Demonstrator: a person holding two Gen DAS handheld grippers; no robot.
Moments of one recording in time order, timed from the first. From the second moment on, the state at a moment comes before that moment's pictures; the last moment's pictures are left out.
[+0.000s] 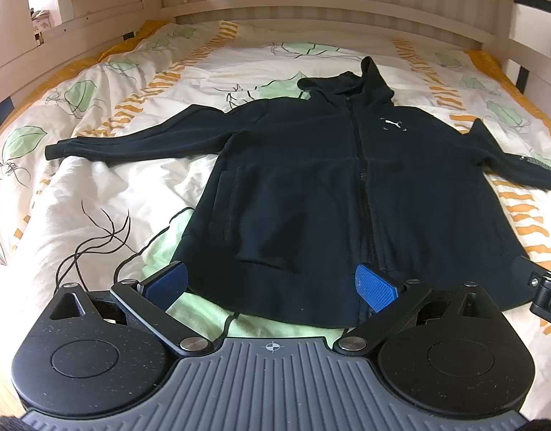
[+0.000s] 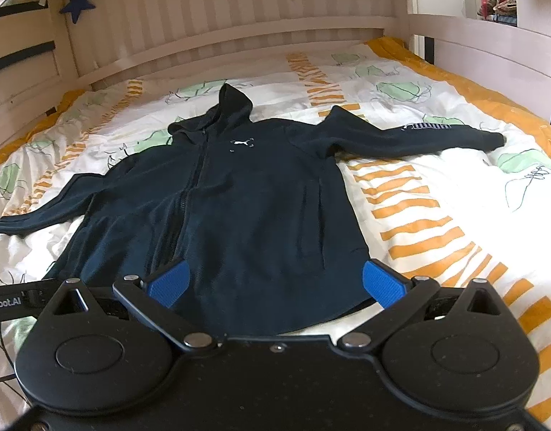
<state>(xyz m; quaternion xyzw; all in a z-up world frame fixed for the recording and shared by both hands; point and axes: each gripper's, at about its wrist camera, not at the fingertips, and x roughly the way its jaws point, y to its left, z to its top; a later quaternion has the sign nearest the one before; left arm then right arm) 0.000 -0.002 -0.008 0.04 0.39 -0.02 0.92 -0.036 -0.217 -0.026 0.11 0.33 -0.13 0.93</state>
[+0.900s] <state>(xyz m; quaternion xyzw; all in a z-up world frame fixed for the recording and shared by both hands) 0.007 -0.015 -0.019 0.07 0.41 -0.03 0.91 -0.028 -0.228 -0.026 0.13 0.34 -0.13 0.92</state>
